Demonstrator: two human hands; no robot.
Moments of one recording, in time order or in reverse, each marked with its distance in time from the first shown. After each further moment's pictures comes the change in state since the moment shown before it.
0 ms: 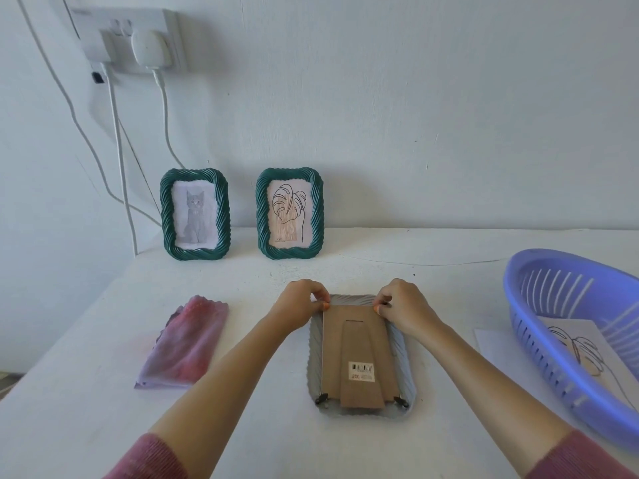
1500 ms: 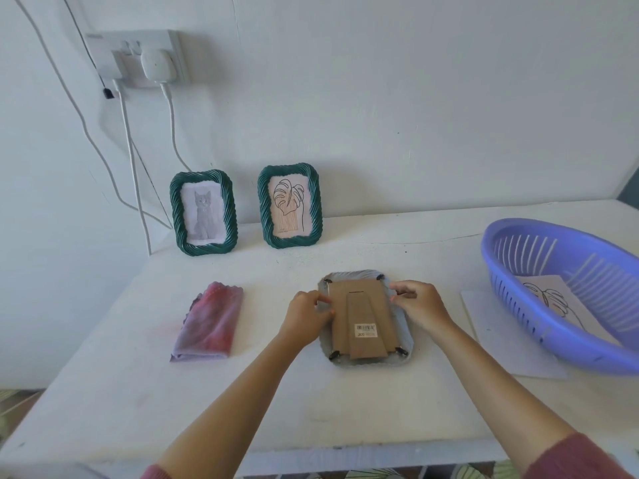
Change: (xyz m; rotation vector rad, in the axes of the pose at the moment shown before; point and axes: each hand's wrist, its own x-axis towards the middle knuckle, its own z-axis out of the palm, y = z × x) left_hand -0.074 0.006 0.016 -0.110 0.064 -0.130; right_hand -0.062 0.012 0.013 0.550 0.158 0.277
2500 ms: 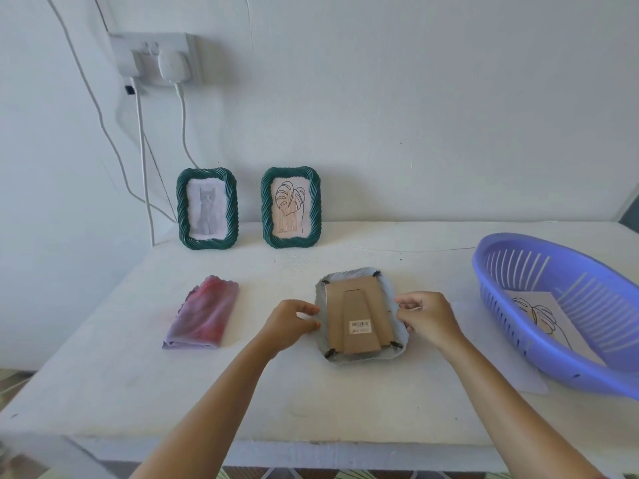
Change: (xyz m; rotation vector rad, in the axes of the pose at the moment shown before) left_hand -0.028 0.006 -0.014 -0.191 -0.107 -0.106; right_hand -0.030 -0.012 -0.032 -0.079 -0.016 -0.002
